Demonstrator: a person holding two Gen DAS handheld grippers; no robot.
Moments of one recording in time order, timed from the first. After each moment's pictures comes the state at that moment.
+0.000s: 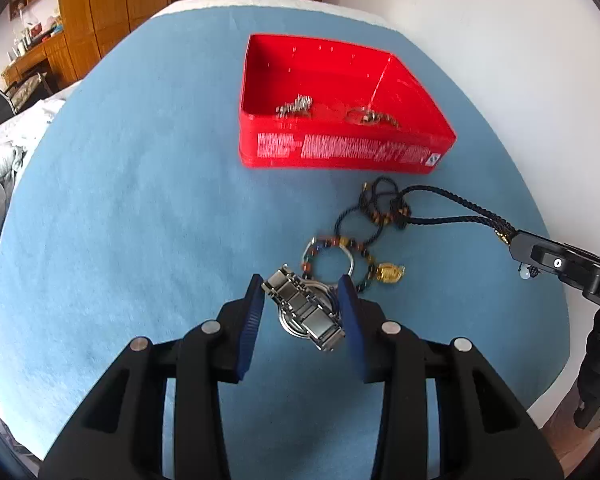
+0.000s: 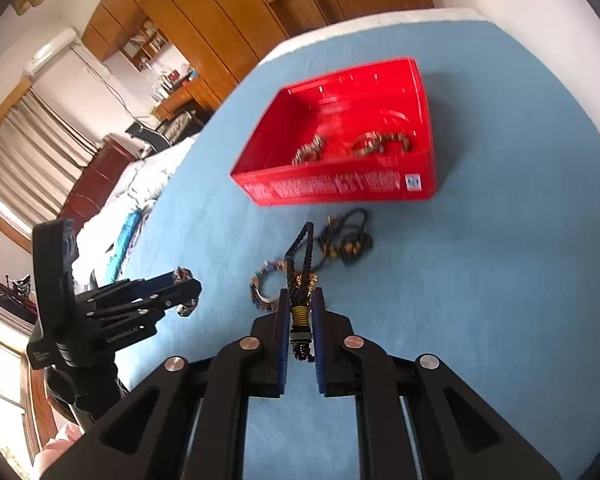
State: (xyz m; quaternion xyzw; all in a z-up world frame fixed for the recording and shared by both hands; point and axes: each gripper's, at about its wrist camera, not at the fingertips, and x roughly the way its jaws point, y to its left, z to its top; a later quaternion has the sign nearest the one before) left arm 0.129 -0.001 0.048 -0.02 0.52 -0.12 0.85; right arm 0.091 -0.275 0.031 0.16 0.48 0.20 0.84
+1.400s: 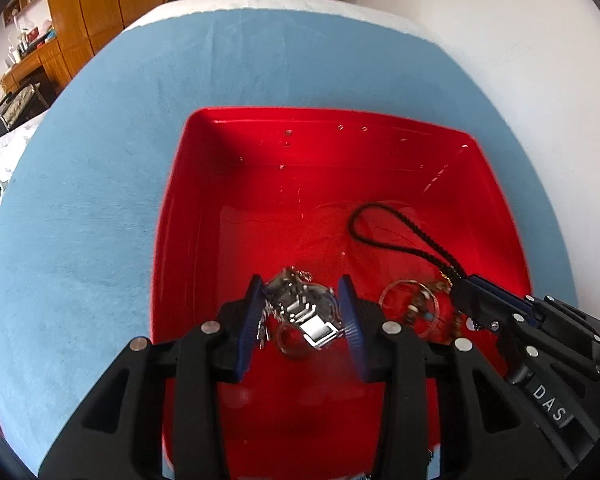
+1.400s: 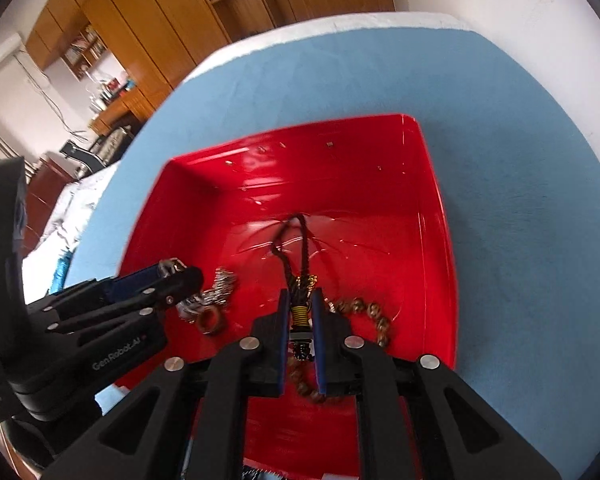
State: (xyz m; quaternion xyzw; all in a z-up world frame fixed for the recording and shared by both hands) left arm 0.375 -0.068 0.017 -0.01 0.54 -0.09 0.84; right arm 0.328 -0.263 -0.019 0.13 0.50 0.10 0.85
